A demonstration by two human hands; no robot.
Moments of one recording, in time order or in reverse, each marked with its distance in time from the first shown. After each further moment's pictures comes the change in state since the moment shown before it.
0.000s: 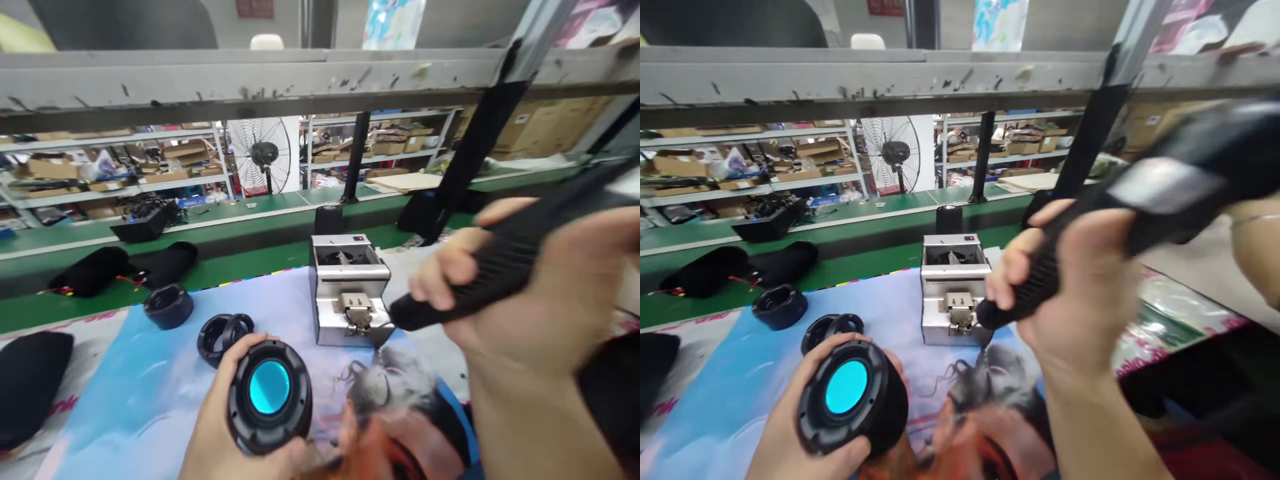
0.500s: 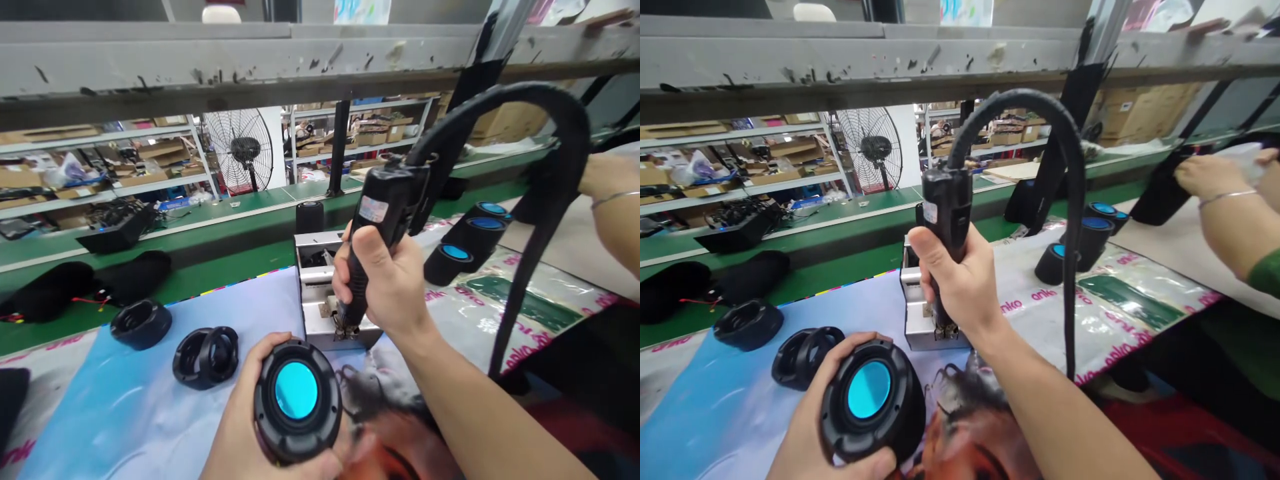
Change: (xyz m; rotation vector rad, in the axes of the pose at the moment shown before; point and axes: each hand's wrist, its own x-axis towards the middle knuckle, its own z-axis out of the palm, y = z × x) left_hand 0.017 0.019 0.045 -0.094 -0.176 -0.120; right_hand 0.017 0.061 0.023 0.108 -0.140 0.094
